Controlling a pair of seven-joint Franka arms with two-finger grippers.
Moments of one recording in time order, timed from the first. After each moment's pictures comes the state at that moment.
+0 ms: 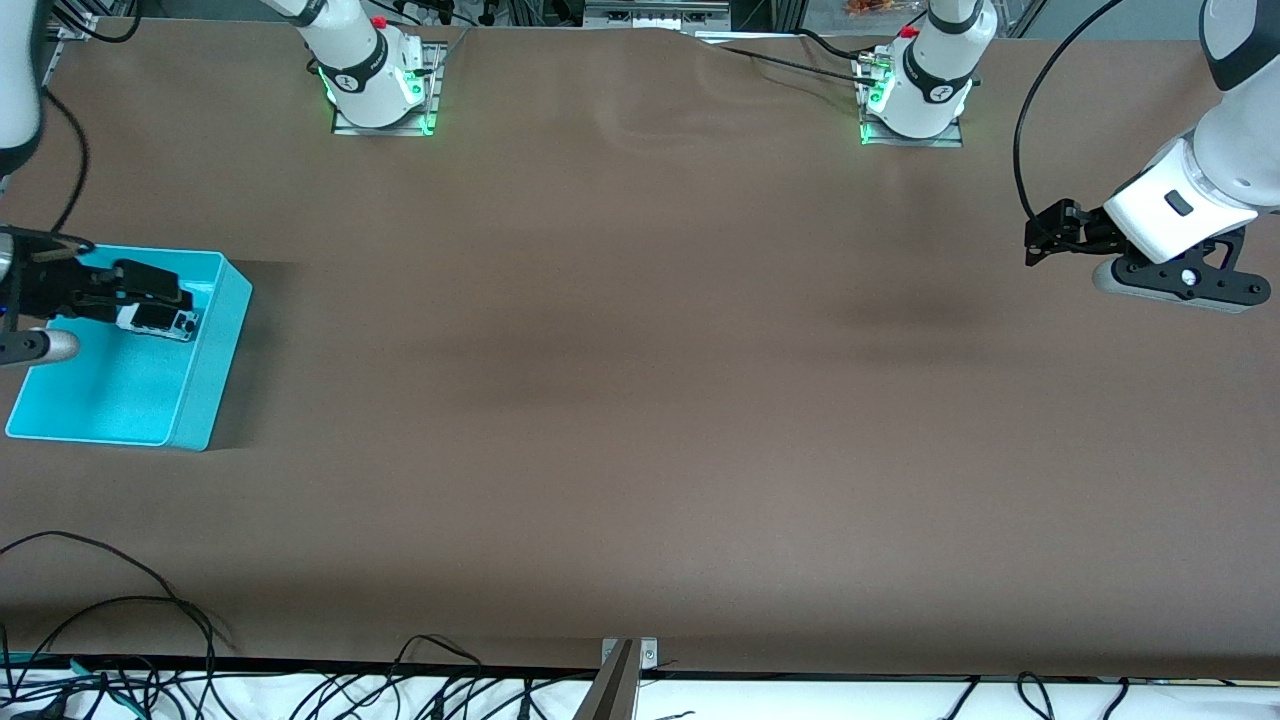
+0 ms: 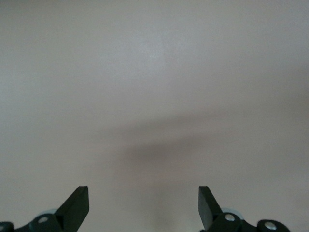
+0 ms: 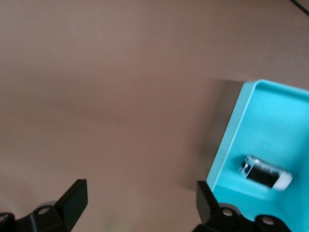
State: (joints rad) left arm -0.08 0.05 -0.01 -1.61 0.02 1.57 0.09; right arm 0.27 0.29 -0.37 -1.38 0.17 1.51 -0.10
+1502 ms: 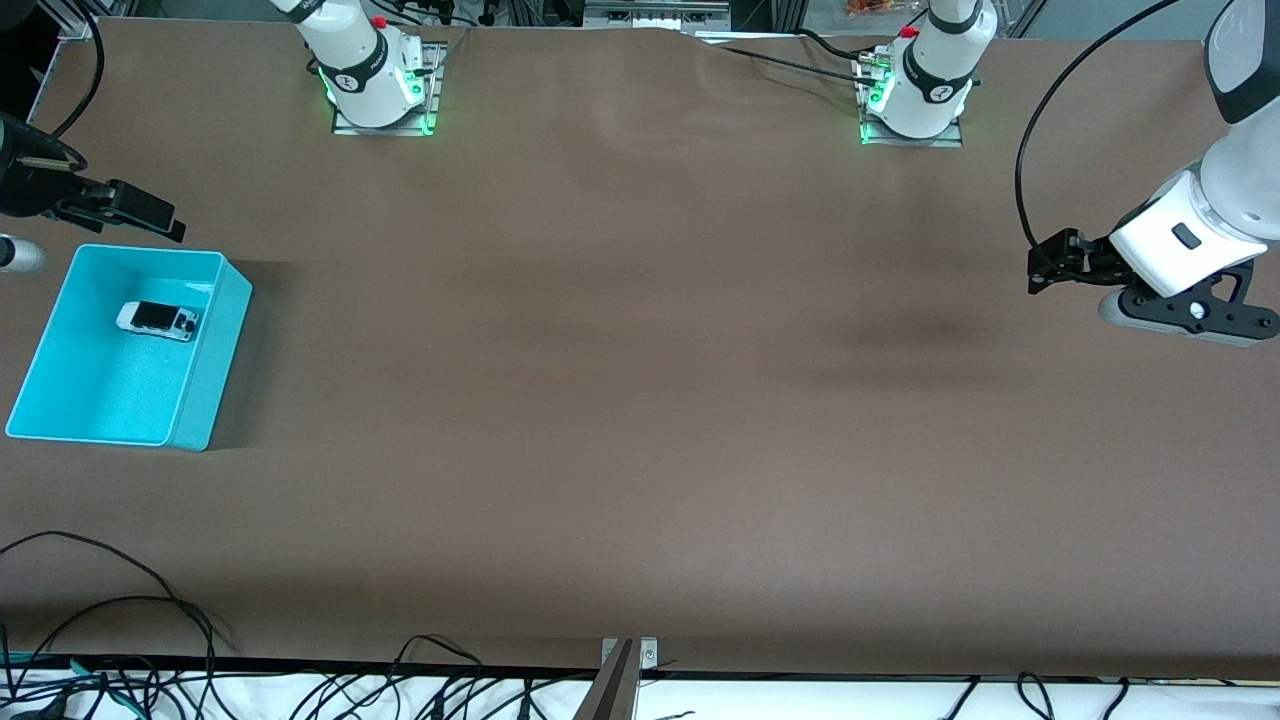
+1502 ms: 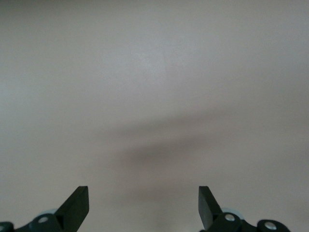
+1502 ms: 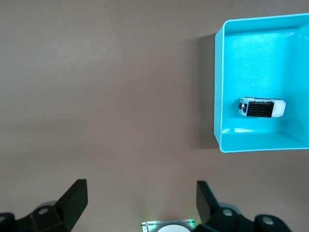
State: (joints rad) left arm -0.08 0.14 -0.01 -1.50 0.02 1.57 0.08; right arm -0.11 0.03 0.09 -1.58 0.04 1.49 0.10
